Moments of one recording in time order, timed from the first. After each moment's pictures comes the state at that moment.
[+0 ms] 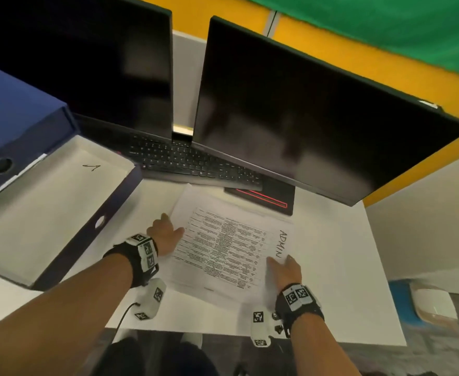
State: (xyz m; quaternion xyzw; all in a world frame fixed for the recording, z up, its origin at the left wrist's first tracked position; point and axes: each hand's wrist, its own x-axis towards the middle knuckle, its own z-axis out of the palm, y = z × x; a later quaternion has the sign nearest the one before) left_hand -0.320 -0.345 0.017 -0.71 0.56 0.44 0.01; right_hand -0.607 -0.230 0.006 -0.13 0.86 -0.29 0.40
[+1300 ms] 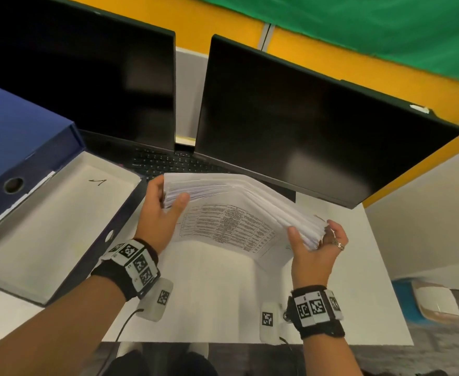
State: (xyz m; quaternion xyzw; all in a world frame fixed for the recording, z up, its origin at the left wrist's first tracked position) left_hand -0.305 -0.333 0.124 -0.51 0.50 0.49 -0.49; right_hand -0.557 -0.235 0.131 -0.30 0.65 -0.65 0.23
